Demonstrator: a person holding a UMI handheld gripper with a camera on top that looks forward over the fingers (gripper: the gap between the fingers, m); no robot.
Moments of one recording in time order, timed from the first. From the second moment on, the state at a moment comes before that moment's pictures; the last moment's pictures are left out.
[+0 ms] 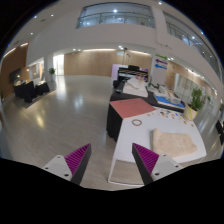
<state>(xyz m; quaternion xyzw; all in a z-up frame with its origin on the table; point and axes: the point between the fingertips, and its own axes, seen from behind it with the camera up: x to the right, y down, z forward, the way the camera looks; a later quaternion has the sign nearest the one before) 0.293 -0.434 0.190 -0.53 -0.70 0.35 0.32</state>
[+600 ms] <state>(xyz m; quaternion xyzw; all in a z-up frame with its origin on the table) 0.218 -0.238 0.114 -0.64 -0.61 0.27 0.38</state>
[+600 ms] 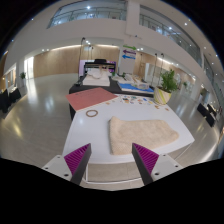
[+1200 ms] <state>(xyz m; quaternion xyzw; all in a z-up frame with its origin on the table) 0.077 -0.194 -0.012 -0.62 -0.64 0.26 0.36</state>
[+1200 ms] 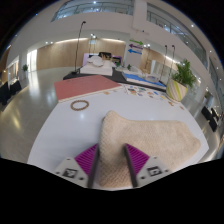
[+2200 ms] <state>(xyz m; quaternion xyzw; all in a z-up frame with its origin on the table) 0.082 0.147 0.069 -0.68 -0.61 0.23 0.35</state>
